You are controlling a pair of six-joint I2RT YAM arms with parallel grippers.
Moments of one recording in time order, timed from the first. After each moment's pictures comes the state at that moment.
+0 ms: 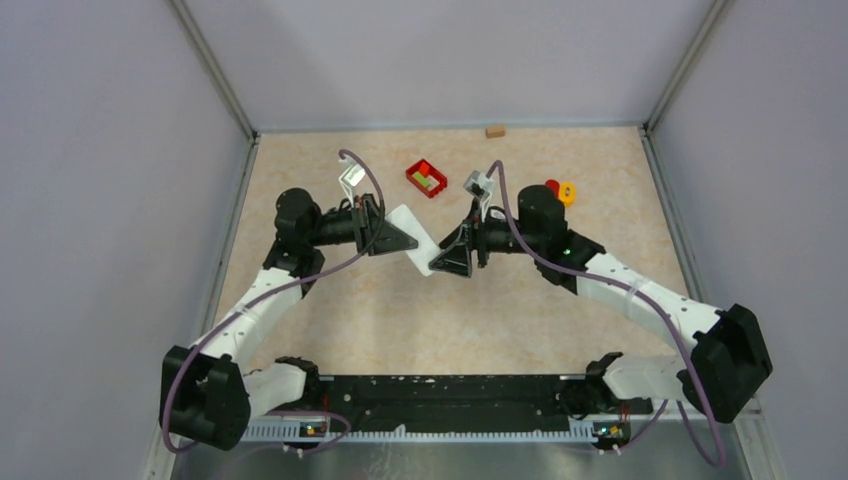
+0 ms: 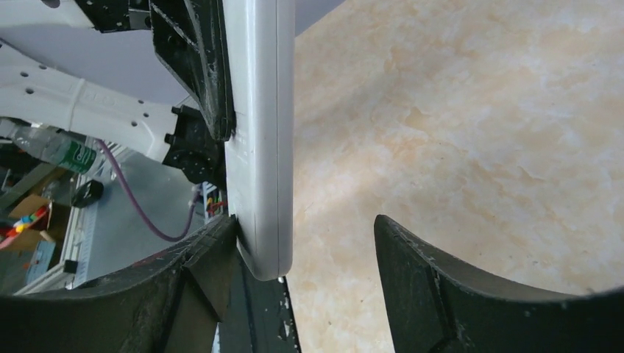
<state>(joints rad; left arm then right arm) -0.27 1.14 0.72 0.50 1.18 -0.89 0.70 1.23 0.88 0.12 -0.67 0.37</state>
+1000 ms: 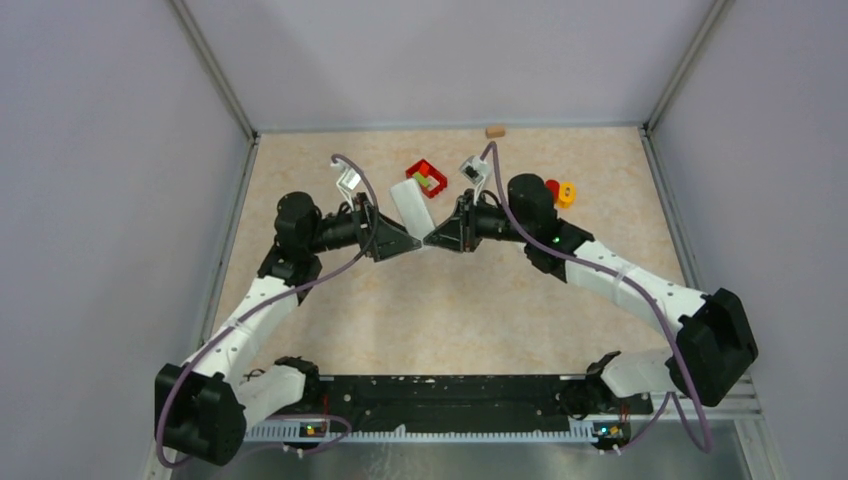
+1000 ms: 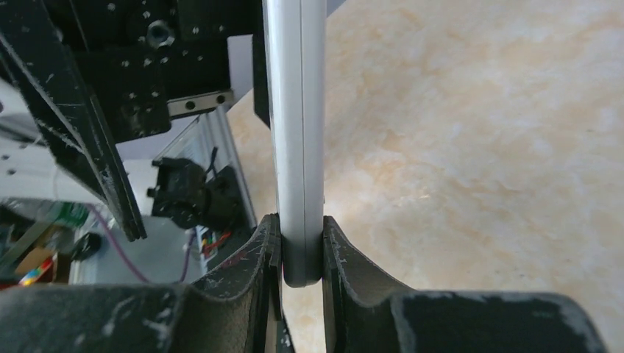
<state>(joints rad) -0.27 1.07 0.72 0.33 1.04 -0.74 0.70 1.34 0.99 0.12 -0.63 0.45</state>
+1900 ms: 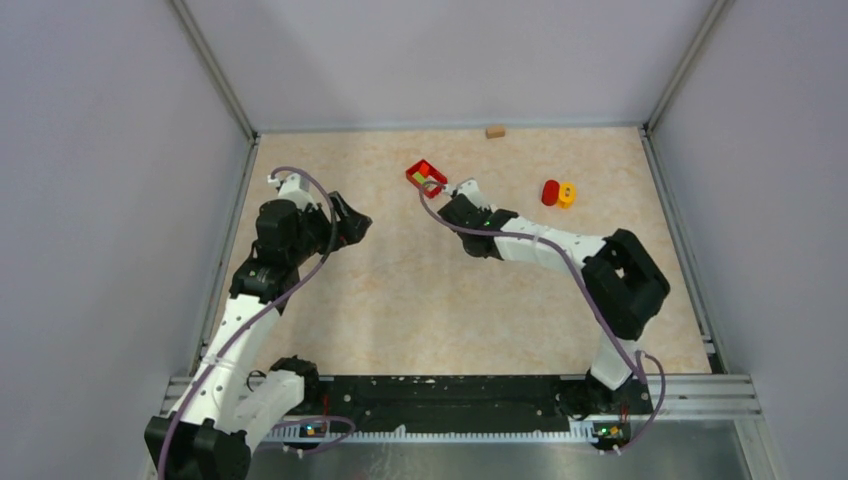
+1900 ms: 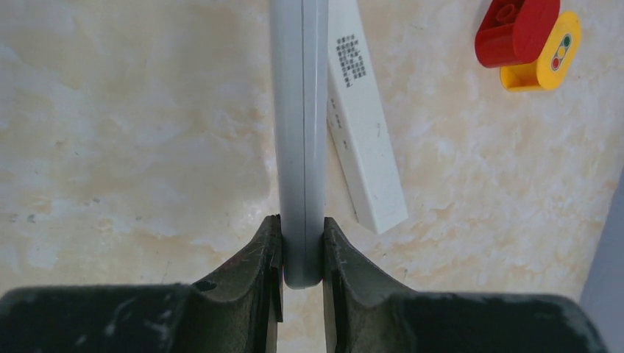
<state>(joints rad) -0.18 0.89 0.80 -0.32 0.20 -0.54 0.79 1.75 1.24 -0.52 0.64 0.23</state>
